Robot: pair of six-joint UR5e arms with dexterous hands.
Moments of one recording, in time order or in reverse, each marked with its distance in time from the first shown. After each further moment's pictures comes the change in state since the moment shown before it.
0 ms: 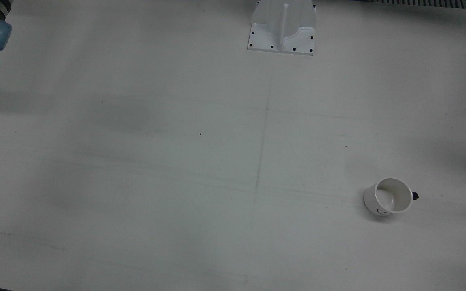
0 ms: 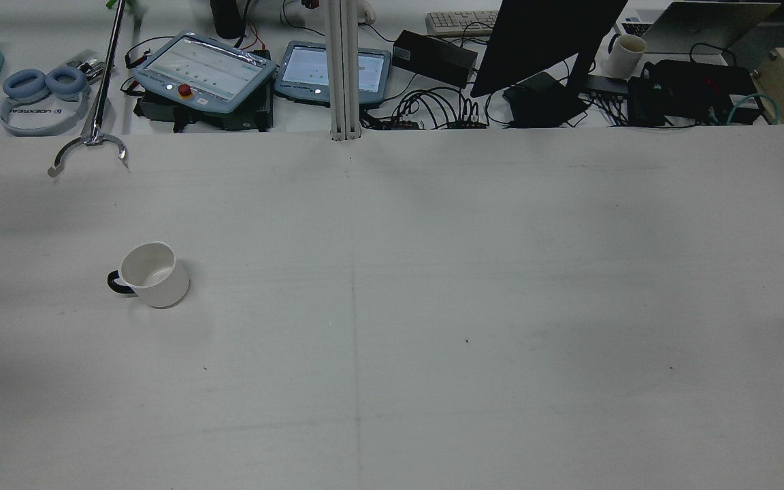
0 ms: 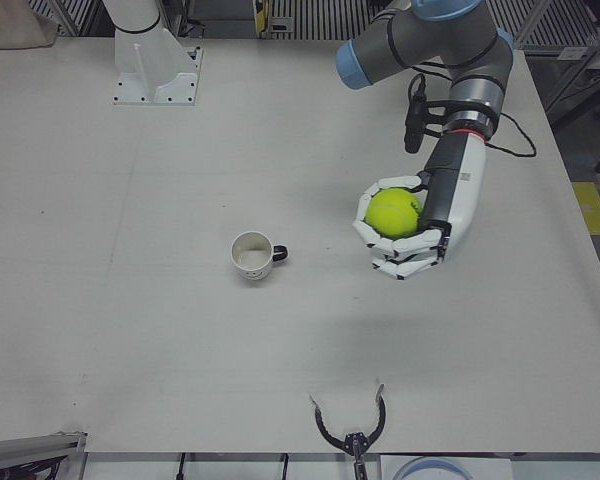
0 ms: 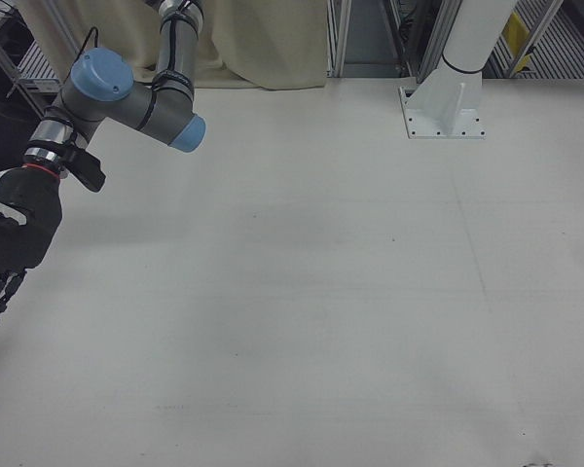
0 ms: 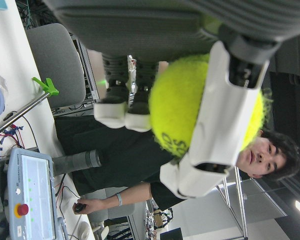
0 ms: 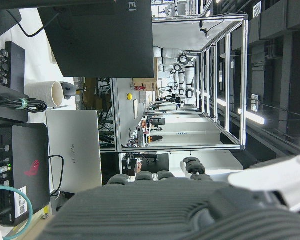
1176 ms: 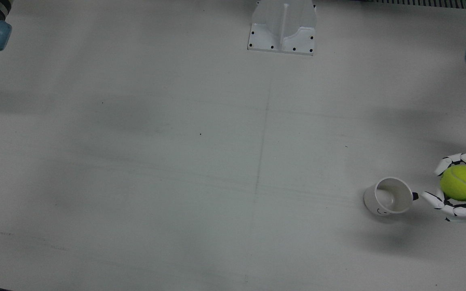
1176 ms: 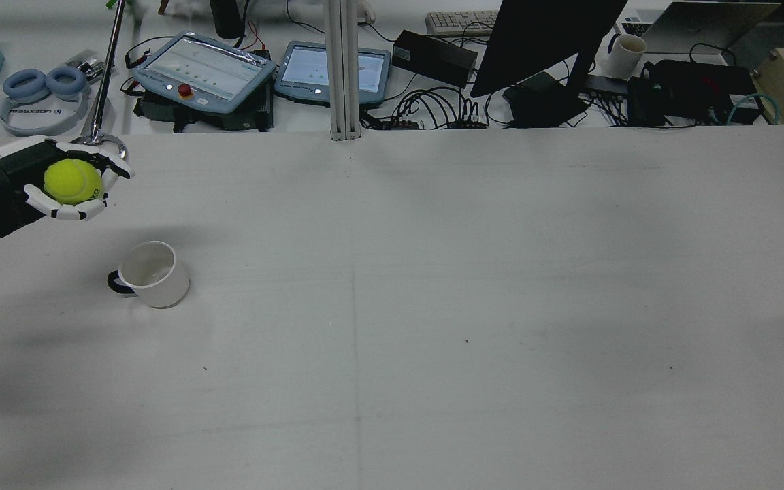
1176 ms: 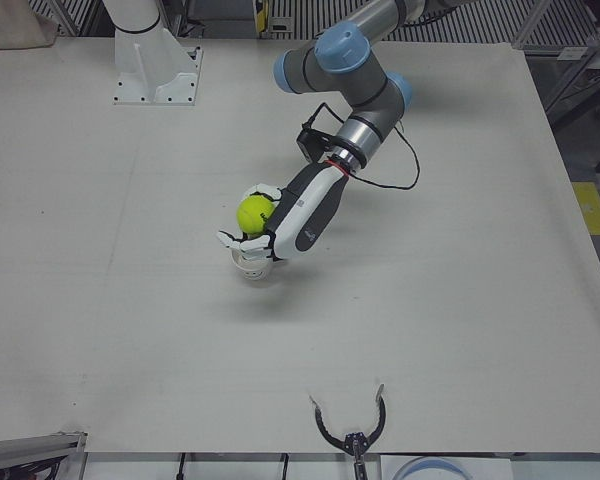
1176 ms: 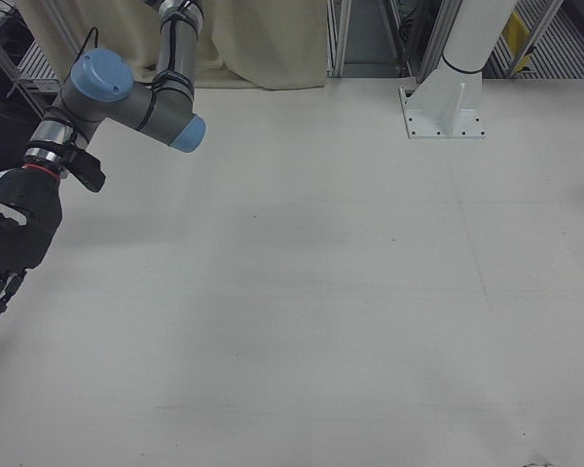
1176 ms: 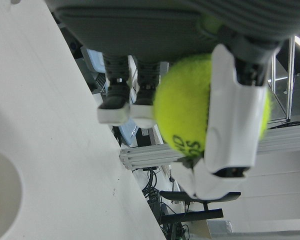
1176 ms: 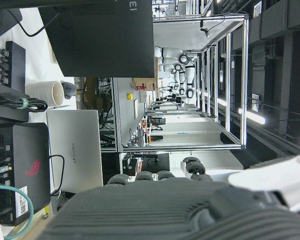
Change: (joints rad) left arm 0.356 -0.008 -0.035 0.023 -0.006 0.067; right arm 0.000 0.000 -0.001 0.000 0.000 0.000
